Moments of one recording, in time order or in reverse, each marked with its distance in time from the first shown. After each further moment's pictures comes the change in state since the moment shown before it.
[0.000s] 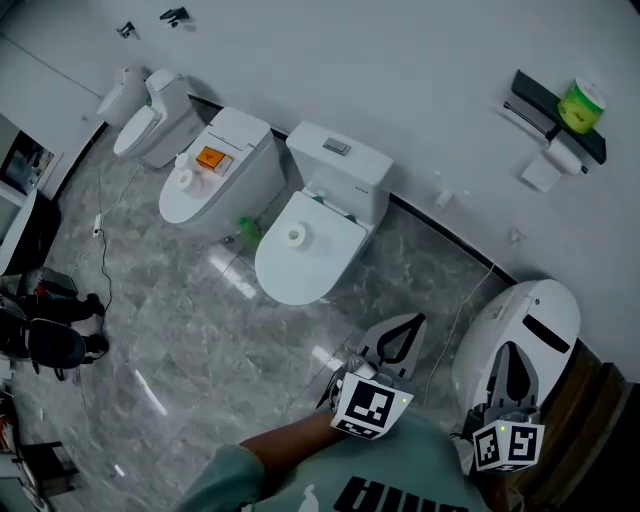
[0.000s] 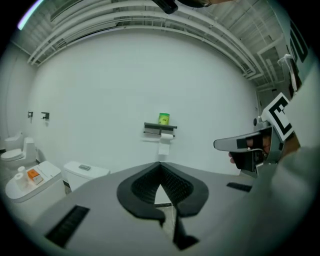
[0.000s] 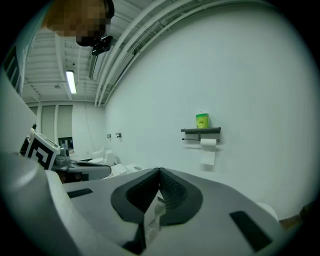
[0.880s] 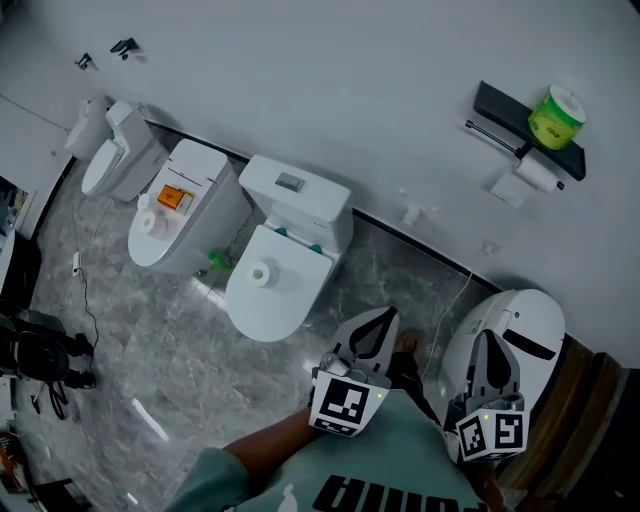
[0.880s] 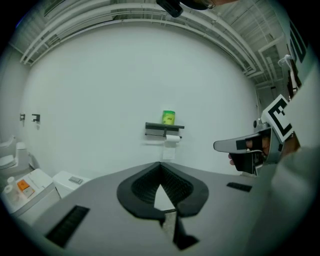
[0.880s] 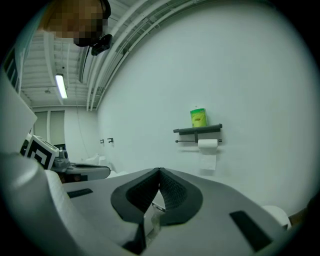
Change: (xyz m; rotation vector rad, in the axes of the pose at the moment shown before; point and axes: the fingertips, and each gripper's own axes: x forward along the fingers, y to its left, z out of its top) left arm 0.108 0.048 0.038 0.035 0.005 -0.028; right arm 0.103 -0.053 0.029 0.064 -0.022 -0.037
